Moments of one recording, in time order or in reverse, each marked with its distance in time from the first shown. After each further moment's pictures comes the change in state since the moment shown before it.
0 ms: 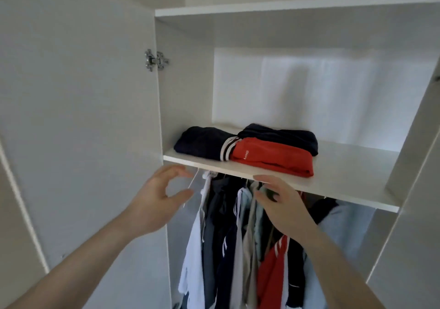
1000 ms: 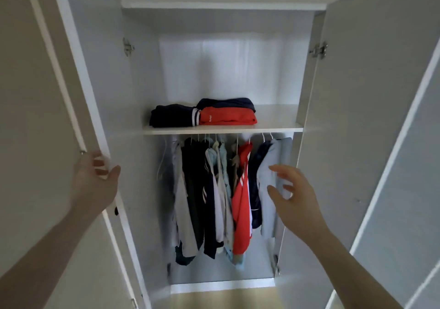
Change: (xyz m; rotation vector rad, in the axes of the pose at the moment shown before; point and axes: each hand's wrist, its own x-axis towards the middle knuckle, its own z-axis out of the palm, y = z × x) left_hand -0.116 -0.114 -0.154 0.020 0.327 -0.104; right_hand -0.301 -0.123 0.070 -0.140 0.514 0.025
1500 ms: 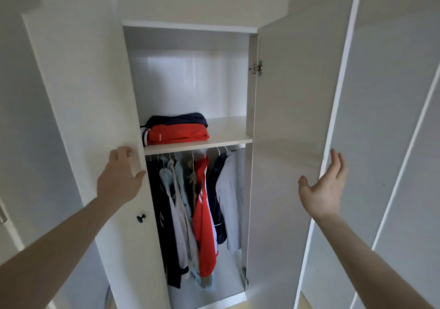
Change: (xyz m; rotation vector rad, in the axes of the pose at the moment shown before) left_hand 0.009 0.119 0.151 0.186 -0.355 0.337; right_hand 0.044 0.084 -0.139 -0.374 0.598 0.147
